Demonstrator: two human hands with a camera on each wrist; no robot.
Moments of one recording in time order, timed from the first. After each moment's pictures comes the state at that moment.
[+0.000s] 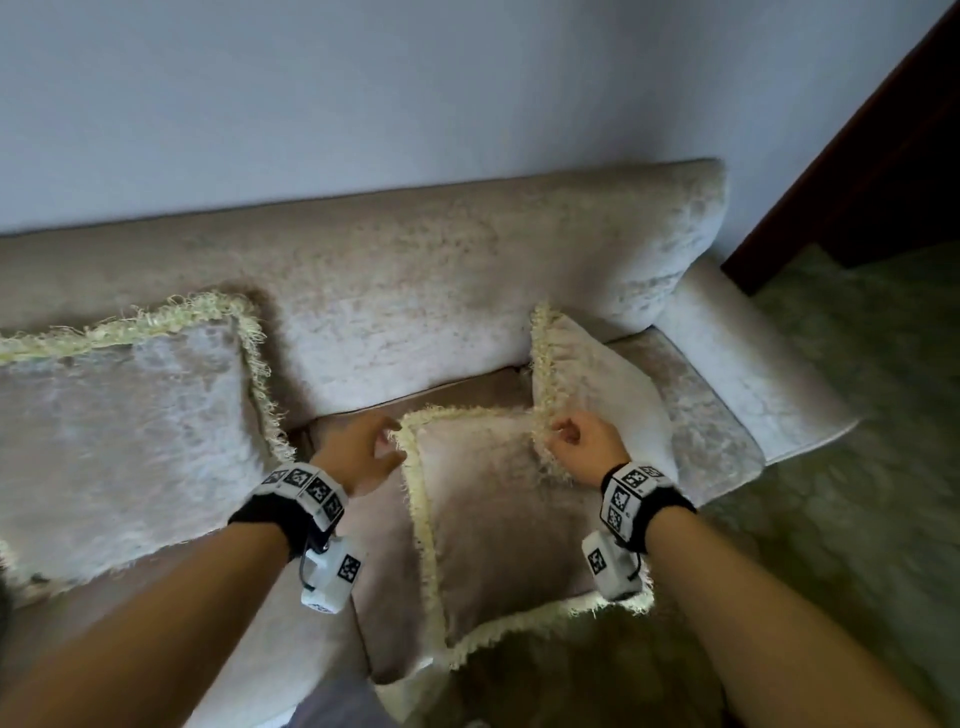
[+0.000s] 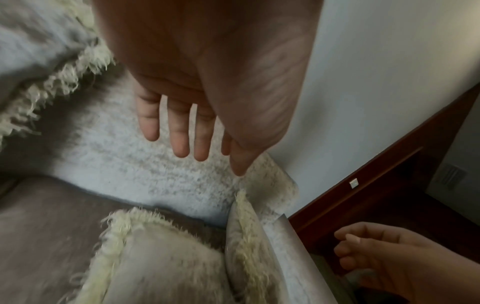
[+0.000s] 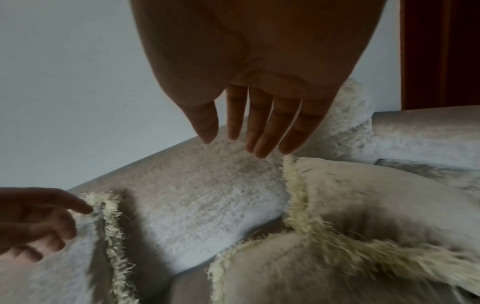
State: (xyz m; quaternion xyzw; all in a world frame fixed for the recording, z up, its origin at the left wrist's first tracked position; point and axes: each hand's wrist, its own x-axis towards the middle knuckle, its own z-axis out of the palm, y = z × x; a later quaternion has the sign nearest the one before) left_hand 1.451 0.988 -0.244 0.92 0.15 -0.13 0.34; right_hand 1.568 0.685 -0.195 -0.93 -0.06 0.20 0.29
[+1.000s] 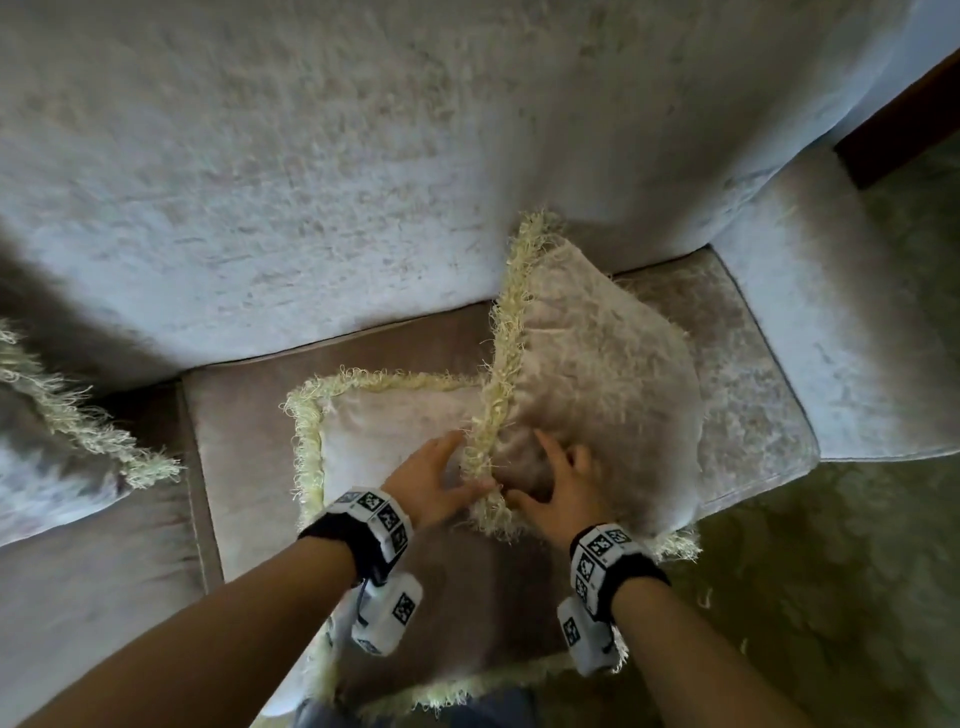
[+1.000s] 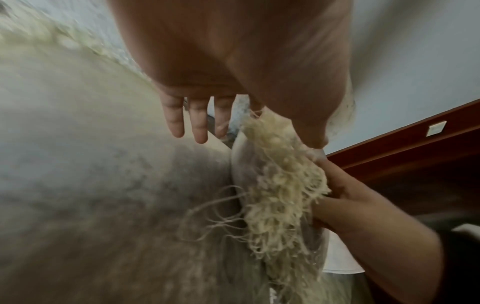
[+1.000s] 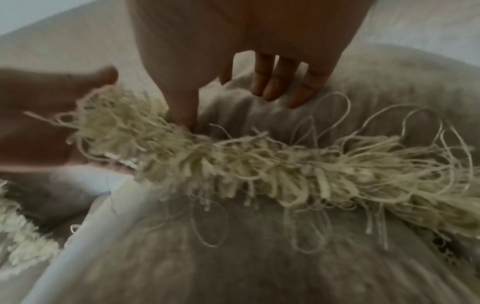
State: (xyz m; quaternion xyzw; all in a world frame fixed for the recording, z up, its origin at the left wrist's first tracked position) left_hand 1.655 0.815 -0.463 0.82 0.15 -0.26 0.49; right_hand 1.723 0.603 -0.439 -0.94 -0.10 0.31 0.13
